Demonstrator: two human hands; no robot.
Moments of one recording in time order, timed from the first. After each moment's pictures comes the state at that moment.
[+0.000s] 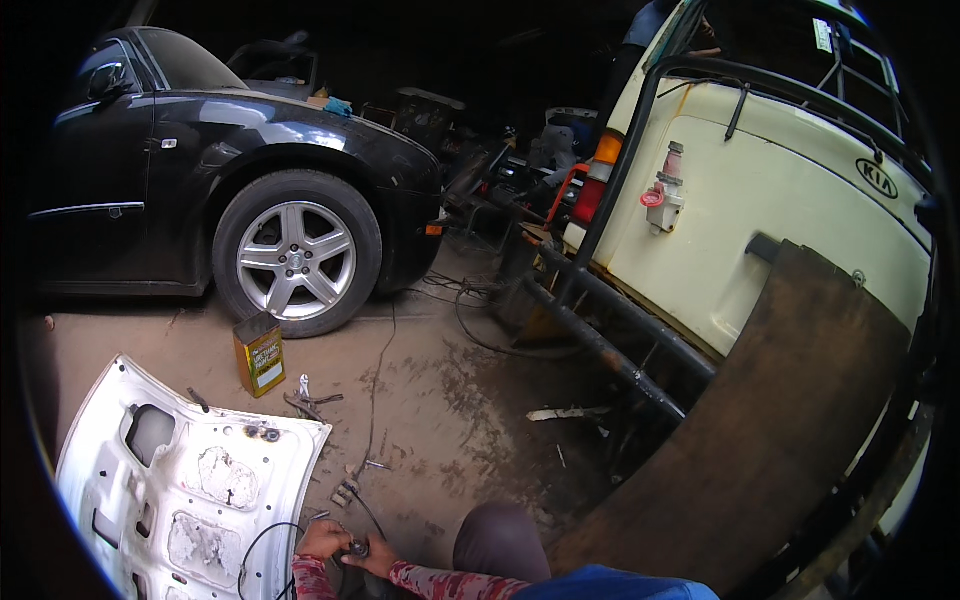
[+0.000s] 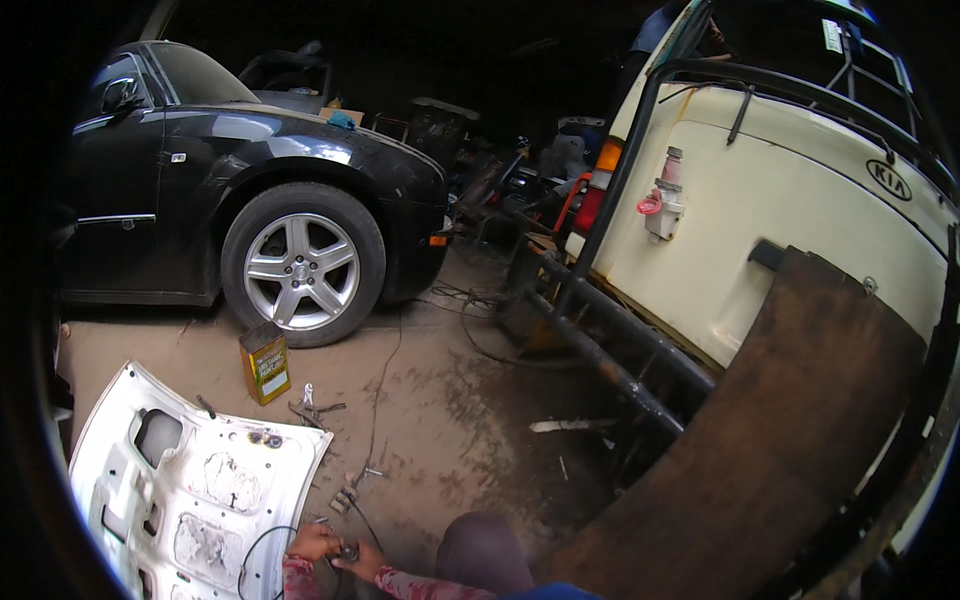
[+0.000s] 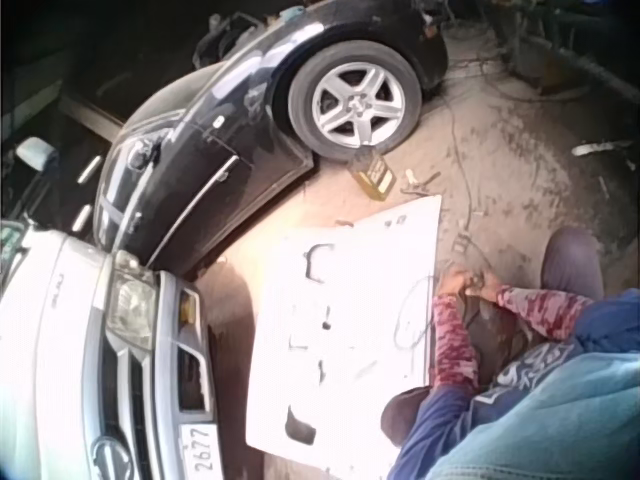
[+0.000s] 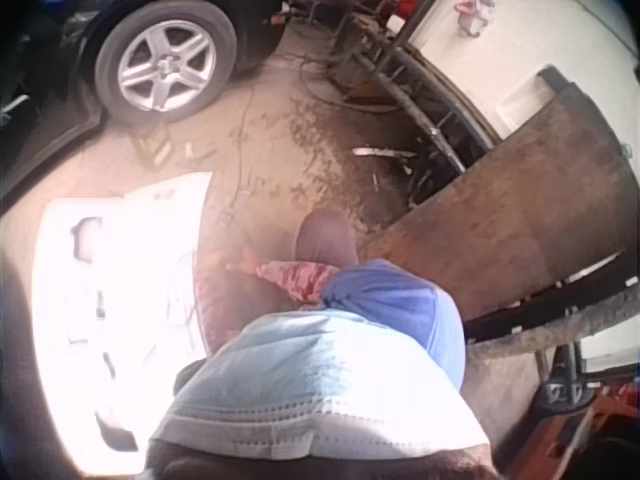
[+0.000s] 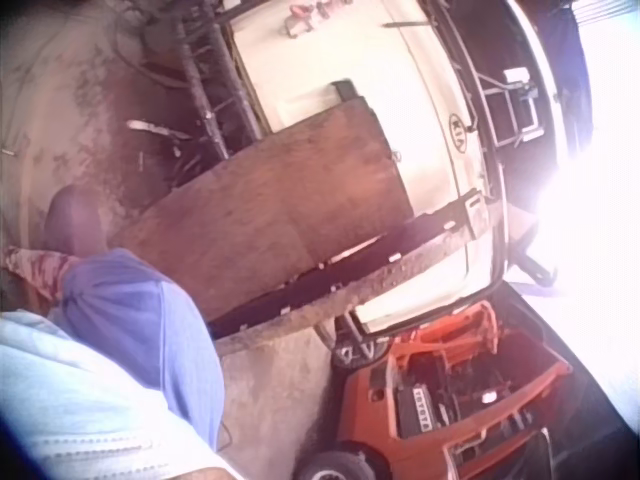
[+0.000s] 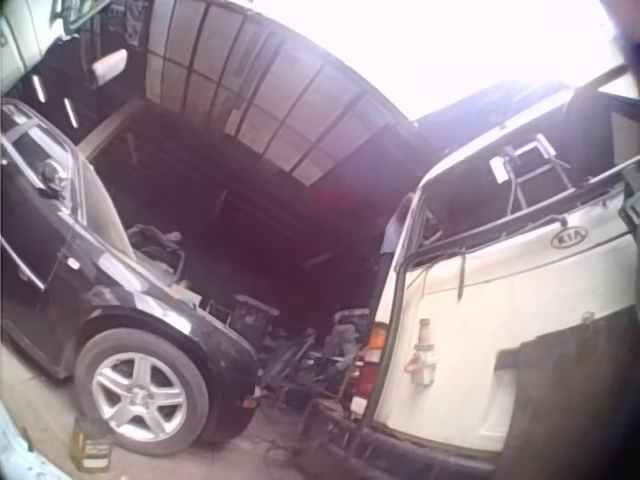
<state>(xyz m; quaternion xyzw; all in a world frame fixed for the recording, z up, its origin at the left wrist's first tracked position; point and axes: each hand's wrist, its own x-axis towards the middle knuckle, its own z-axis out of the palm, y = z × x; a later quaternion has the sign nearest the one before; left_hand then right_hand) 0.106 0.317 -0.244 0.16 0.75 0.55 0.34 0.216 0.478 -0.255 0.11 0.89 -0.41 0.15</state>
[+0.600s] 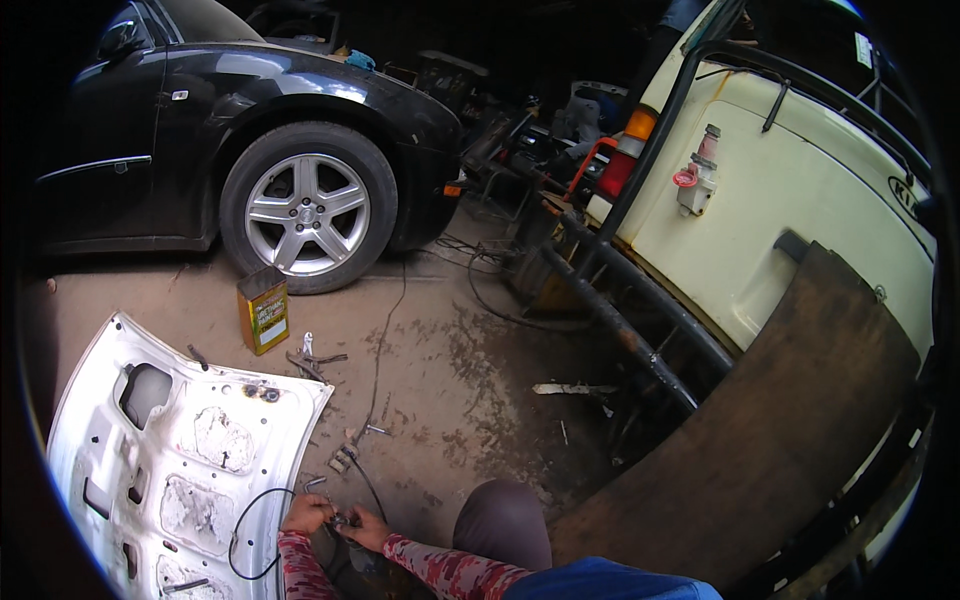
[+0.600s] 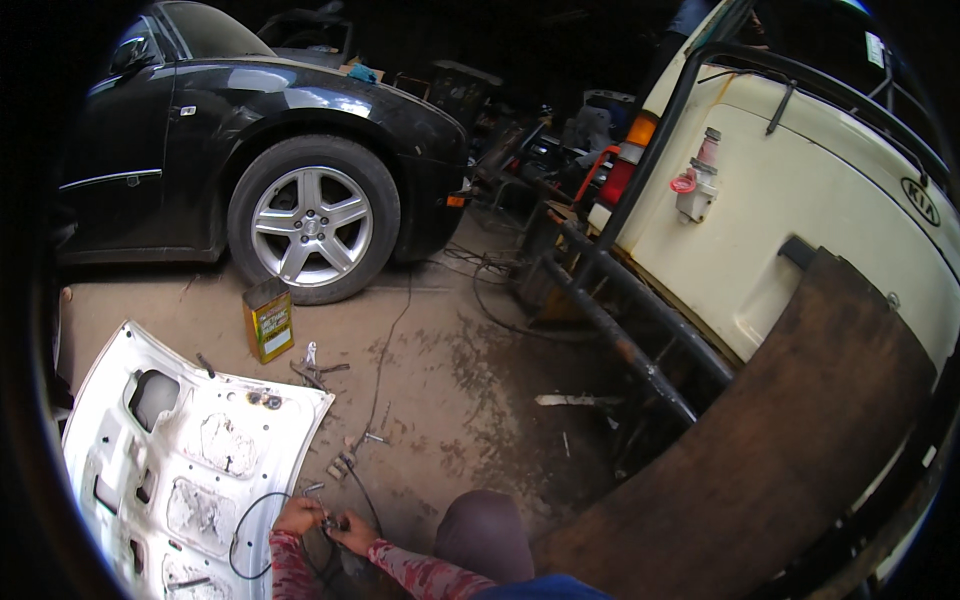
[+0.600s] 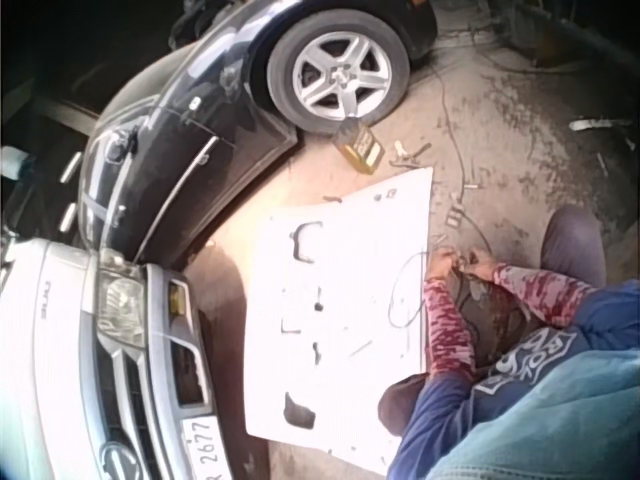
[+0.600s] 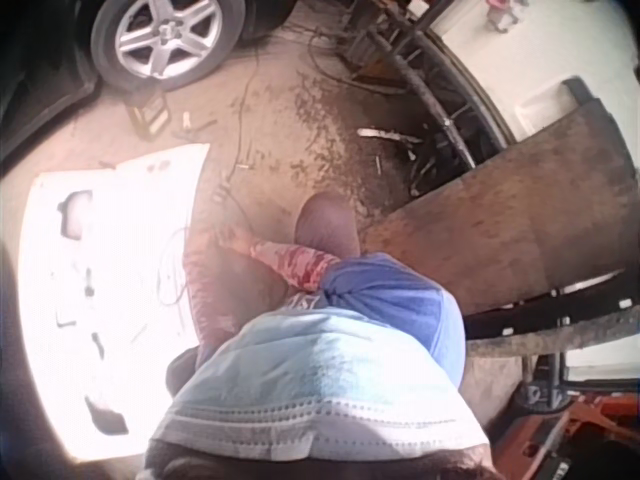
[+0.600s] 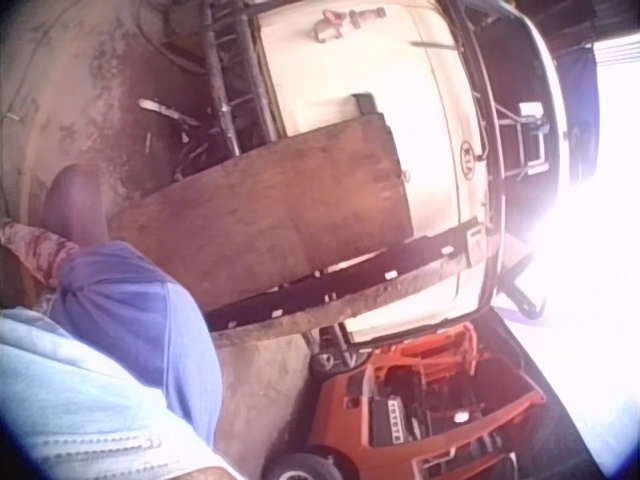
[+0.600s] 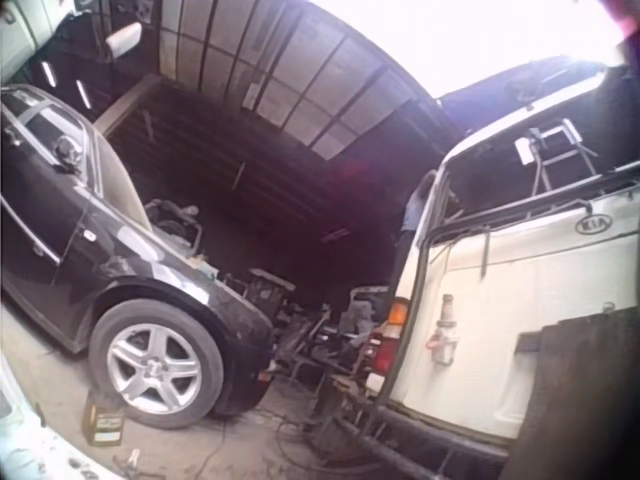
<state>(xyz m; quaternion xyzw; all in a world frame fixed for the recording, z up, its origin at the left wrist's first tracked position) 0.106 0.299 -0.265 0.10 0.75 0.57 0.31 0.207 0.473 -0.309 0.08 0.84 -0.53 0.09</state>
